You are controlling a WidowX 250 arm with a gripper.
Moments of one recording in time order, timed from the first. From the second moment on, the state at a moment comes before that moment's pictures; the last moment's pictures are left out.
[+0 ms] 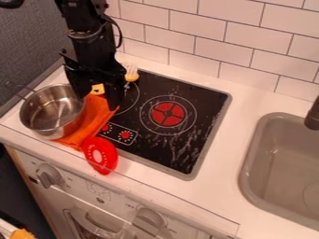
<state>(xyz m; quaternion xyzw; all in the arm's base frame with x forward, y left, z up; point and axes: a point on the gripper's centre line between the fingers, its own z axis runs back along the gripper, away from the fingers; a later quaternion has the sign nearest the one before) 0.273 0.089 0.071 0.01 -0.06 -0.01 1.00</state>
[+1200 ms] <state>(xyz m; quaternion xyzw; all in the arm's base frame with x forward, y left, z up) 0.362 0.141 0.037 -0.02 -0.06 -0.10 0.99</state>
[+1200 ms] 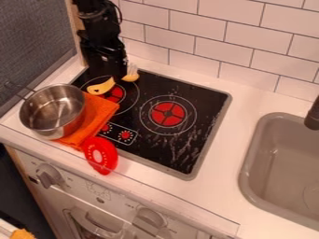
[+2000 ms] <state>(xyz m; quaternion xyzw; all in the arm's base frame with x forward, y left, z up) 0.384 0.146 0.004 0.01 -0.01 -0.13 0.99</state>
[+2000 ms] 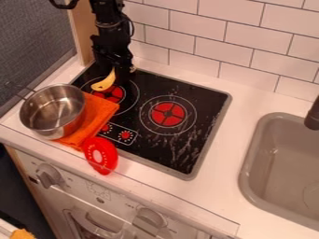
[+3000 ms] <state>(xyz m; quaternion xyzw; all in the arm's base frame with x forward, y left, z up) 0.397 0.017 0.035 -0.03 -0.05 -0.09 0.99</state>
